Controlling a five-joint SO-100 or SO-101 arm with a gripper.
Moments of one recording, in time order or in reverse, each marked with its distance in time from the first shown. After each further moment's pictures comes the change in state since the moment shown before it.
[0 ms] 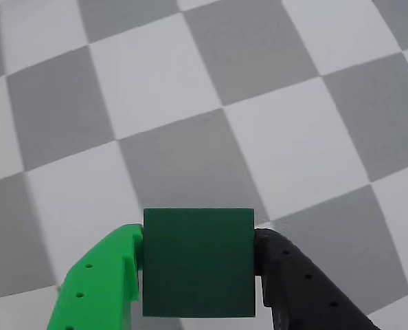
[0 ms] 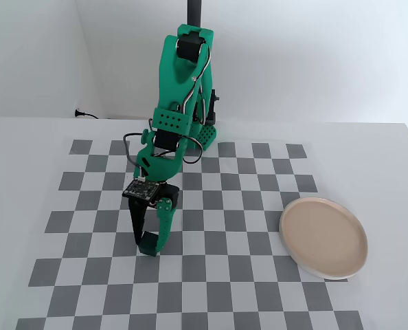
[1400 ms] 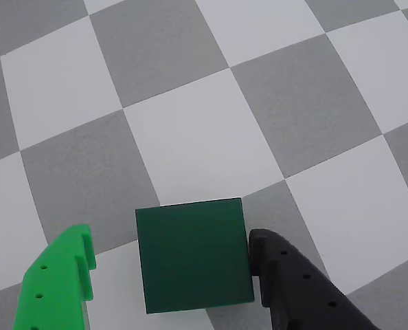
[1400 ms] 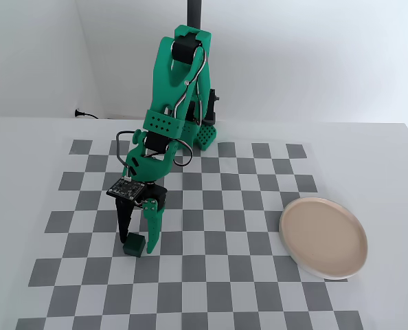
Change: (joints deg) arm 7.1 -5.4 0.0 -5.5 -2.7
